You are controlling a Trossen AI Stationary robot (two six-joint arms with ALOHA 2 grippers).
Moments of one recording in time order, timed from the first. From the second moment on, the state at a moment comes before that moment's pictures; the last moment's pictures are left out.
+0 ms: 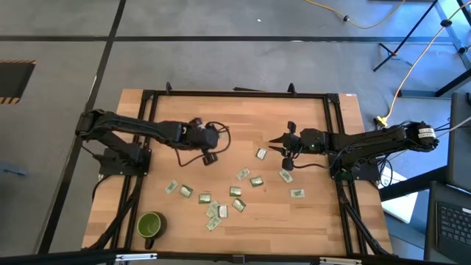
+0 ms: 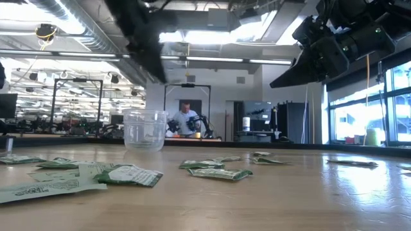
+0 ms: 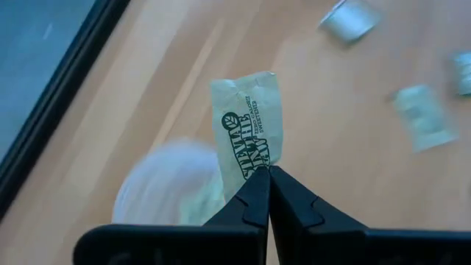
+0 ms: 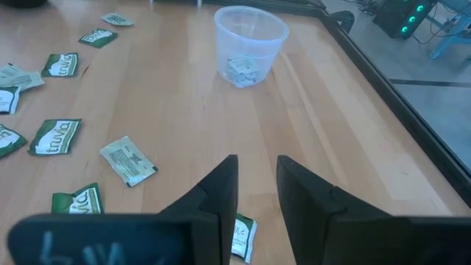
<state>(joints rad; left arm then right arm) 0.00 1.44 1.08 -0.71 -0.41 -0.35 -0.05 1.06 0.40 0.24 0.16 -0.11</state>
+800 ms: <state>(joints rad) 0.14 1.62 1.06 -0.85 -0.35 -0.45 -0.05 1.06 0.40 0.25 0.13 -0.06</state>
